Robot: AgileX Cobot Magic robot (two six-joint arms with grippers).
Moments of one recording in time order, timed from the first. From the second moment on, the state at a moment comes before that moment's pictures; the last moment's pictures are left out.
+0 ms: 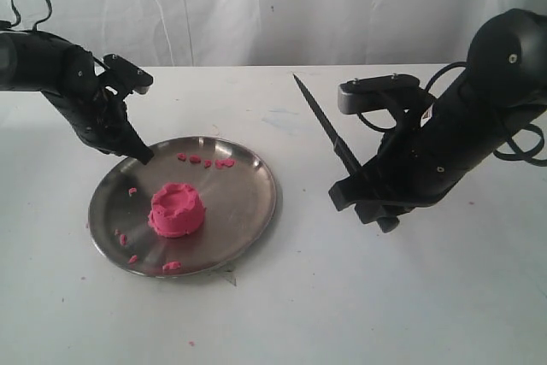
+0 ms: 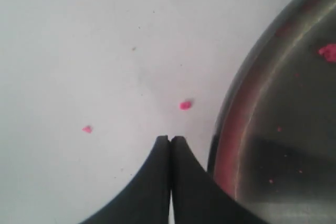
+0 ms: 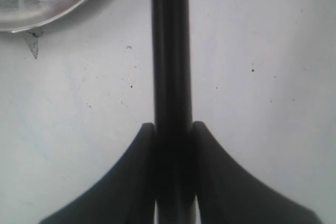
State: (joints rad) left arm -0.13 2.08 -1.46 0.15 0.55 0.26; right arm 0.41 1.54 -1.00 0.26 0.77 -0.21
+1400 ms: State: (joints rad) left arm -0.20 1.70 -1.23 -0.64 0.94 0.82; right arm 0.58 1.56 -0.99 0.26 0.85 -0.58
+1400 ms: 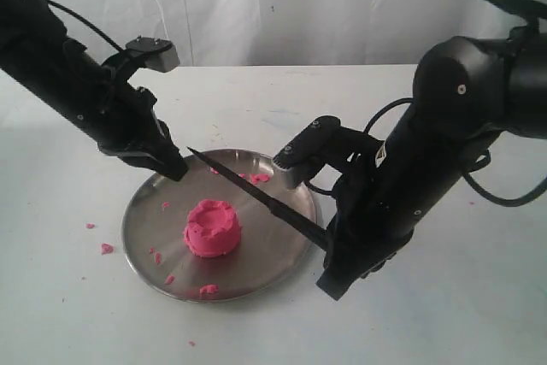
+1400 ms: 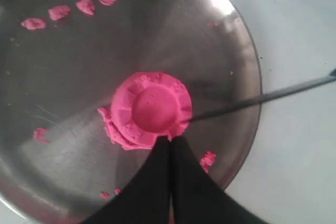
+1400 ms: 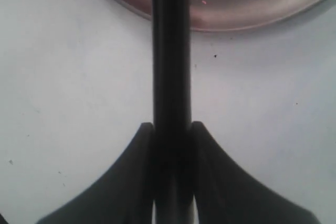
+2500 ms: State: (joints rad) left arm -0.20 1.66 -0.89 -1.43 0.55 1.47; right arm 0.65 1.76 -1.10 0.17 0.81 -0.44
